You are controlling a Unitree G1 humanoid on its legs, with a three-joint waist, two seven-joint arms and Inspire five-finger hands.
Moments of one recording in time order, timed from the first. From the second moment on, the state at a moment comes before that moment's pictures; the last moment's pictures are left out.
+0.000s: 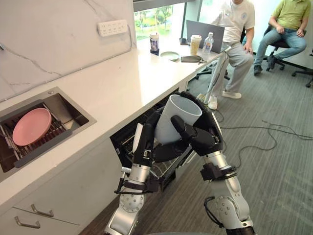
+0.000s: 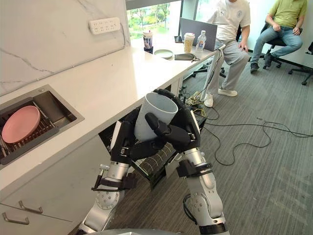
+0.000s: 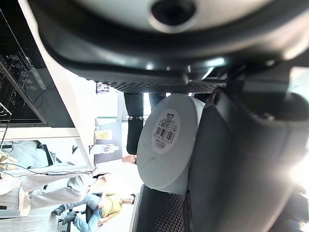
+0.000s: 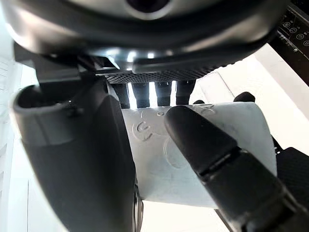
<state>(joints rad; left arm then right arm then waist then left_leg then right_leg) 0.14 0.07 -0.41 -0.08 0.09 -0.46 0.19 0.09 -0.07 0.15 -0.24 0.63 -0.12 0.29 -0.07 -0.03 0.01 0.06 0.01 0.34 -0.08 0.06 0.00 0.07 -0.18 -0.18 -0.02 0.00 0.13</state>
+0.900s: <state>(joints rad) 0.15 0.06 -0.38 -0.11 0.02 -0.44 0.23 0.14 -0.01 0.16 -0.17 0.69 -0.11 0.19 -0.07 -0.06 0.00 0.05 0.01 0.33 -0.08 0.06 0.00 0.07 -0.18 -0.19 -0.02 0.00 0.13</state>
